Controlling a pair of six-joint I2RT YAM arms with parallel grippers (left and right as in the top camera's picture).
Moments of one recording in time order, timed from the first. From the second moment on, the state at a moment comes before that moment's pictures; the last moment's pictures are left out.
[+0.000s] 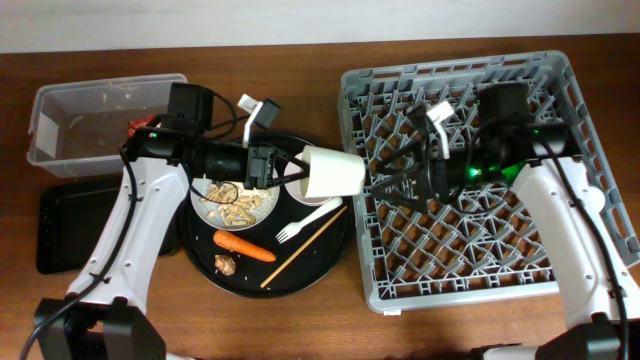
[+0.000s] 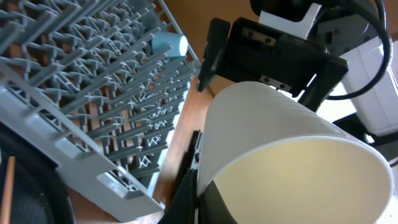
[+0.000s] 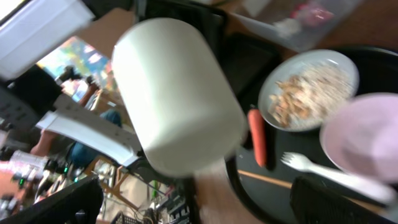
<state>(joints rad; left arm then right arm) -0.14 1.63 1.38 -0.95 1.31 0.14 0.07 1.53 1.37 -1.15 -1.31 -0.53</state>
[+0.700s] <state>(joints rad) -0.20 1.63 1.38 -0.93 1.33 0.15 0.17 1.53 1.37 -1.09 -1.34 -0.54</state>
